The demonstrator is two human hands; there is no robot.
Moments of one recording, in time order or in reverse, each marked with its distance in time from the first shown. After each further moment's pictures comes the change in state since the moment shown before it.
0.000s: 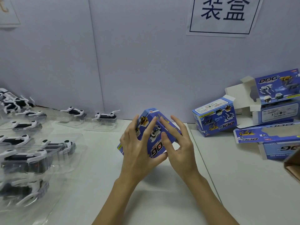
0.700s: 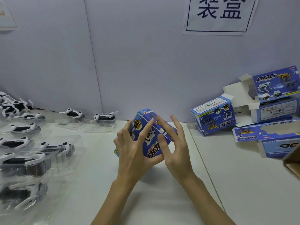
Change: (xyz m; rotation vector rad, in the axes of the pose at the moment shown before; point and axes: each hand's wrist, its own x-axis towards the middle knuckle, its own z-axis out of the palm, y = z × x) left_hand 0.001 0.000 -0.005 0.072 0.032 -0.018; right_hand -0.004 -0.019 0.009 0.076 -0.017 0.044
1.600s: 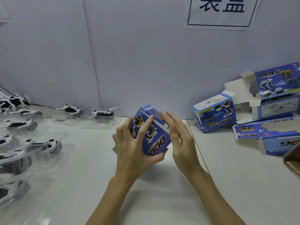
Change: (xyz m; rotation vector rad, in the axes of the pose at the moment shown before) left_hand 0.001 -0.002 0.000 -0.006 0.025 0.047; right_hand 0.010 0.001 -0.019 -0.024 -0.071 0.044
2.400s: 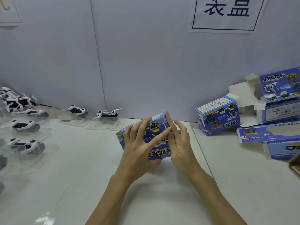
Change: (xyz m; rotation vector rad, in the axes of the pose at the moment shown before) left_hand 0.001 -0.023 0.005 0.115 -0.150 0.261; right_hand 0.001 0.021 0.008 -0.285 -0.087 0.073
